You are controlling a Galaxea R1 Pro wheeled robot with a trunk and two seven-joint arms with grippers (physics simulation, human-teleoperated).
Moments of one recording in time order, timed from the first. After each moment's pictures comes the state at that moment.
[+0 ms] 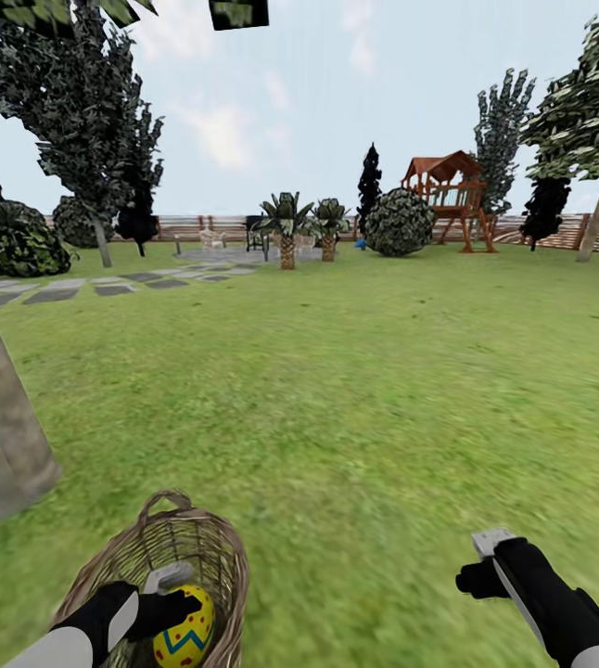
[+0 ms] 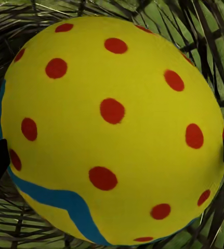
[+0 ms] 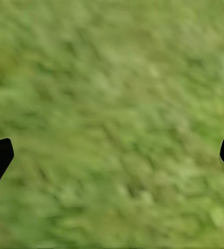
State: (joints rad) left arm -0.61 0.08 0.44 -0.19 -0.20 0.43 -0.27; right arm -0.46 -0.26 0.06 -0.79 0.09 0.79 0.18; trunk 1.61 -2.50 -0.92
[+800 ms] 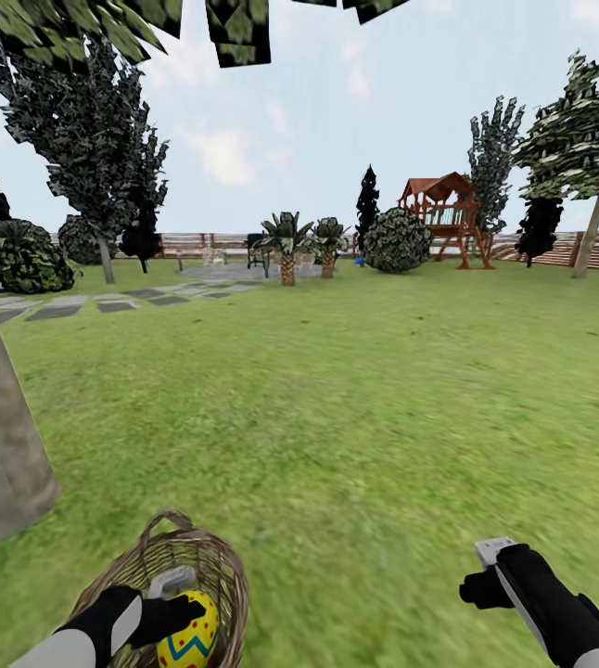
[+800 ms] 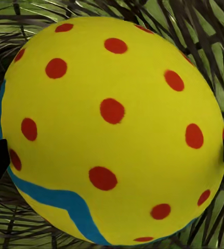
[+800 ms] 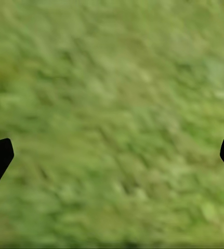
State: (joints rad) left arm -0.61 0.08 0.44 -0.17 -0.20 0.42 -0.27; right arm -0.46 -0.26 0.06 -0.75 0.09 0.79 0.18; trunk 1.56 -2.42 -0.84
